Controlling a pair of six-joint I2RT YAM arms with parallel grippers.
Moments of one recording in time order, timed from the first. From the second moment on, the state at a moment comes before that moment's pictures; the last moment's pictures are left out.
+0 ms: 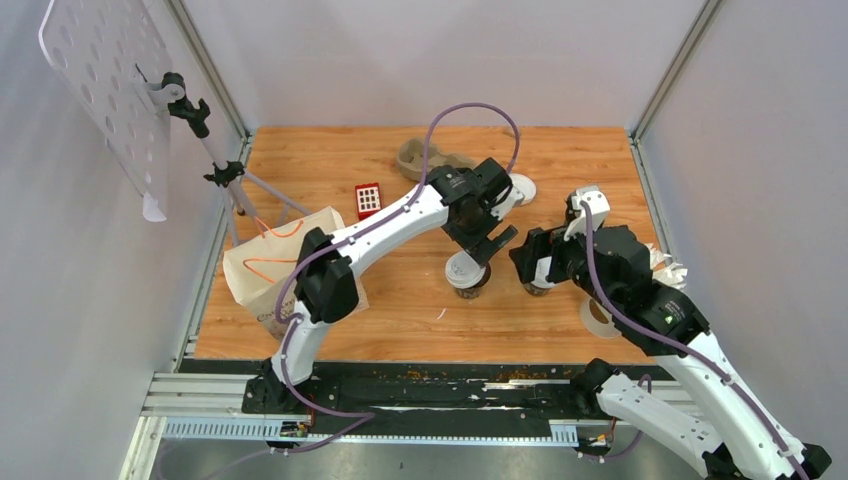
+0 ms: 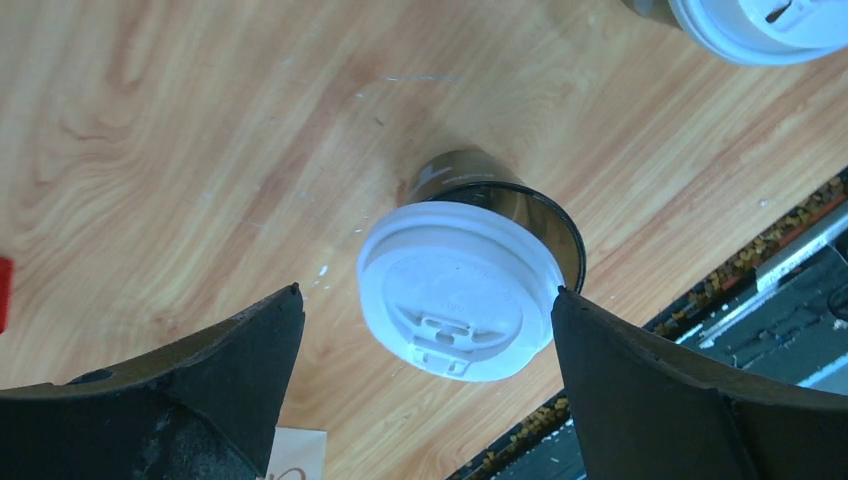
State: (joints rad) left arm -0.93 2.16 2.13 -1.15 0.06 -0.05; right arm 0.65 0.71 1.02 -0.69 0.18 0.25
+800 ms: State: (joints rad) left arm -0.78 1.63 1.58 -0.88 -0.04 -0.16; right arm 0.65 0.93 0.96 -0.58 0.09 0.38
